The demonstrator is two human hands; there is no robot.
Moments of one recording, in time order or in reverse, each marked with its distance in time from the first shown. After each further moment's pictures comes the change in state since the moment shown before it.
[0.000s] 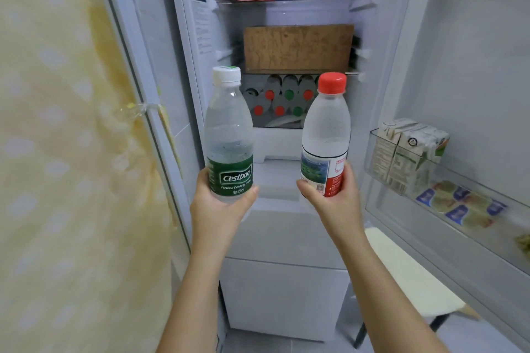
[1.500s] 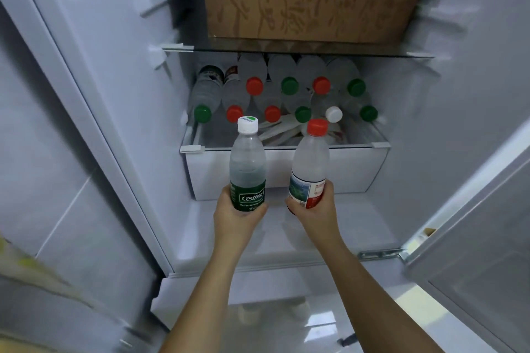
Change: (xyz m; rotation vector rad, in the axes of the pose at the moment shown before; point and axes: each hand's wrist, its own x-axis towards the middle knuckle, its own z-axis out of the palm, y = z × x) left_hand 0.257 -0.227 0.172 0.027 -0.363 -0.275; right_hand 0.221 0.244 0.097 -0.239 0.162 0.304
